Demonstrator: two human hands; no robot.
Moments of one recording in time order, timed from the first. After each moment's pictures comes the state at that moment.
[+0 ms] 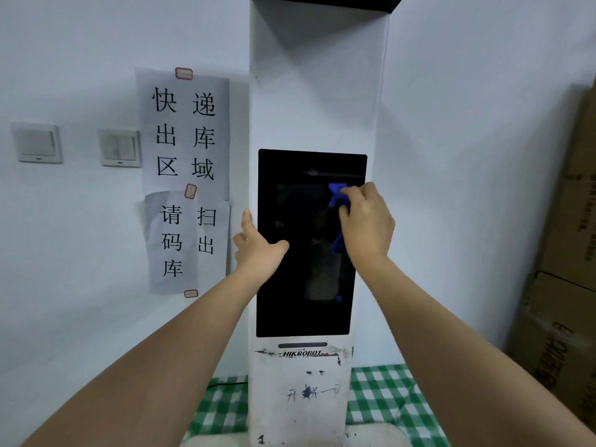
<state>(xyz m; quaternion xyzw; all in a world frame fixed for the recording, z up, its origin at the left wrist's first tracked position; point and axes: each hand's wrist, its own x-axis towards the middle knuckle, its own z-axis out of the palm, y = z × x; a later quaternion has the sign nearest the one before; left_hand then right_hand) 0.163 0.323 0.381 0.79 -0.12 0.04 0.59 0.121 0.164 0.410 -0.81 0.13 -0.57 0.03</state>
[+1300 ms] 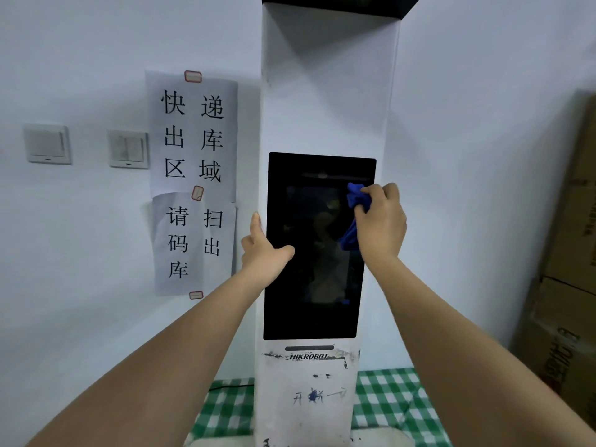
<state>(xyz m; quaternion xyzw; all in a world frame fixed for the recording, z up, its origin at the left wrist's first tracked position) 0.164 0.334 0.381 0.80 -0.15 0.01 0.57 0.124 0.159 0.415 -0.79 0.16 -0.58 0.14</state>
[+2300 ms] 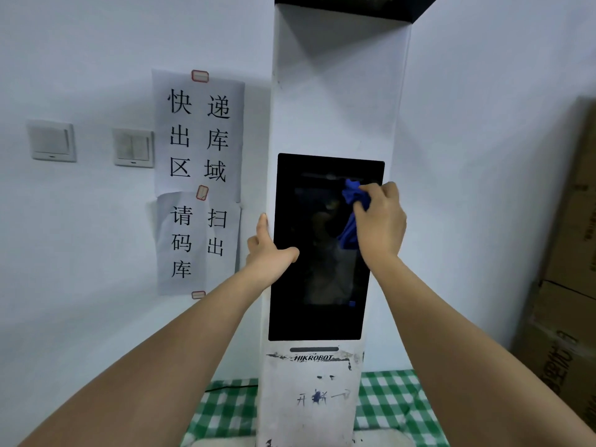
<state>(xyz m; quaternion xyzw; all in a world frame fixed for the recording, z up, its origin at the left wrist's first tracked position) 0.164 0.347 0.385 0.81 -0.18 -0.02 0.56 0.128 0.176 0.420 -0.79 0.14 -0.58 0.15</state>
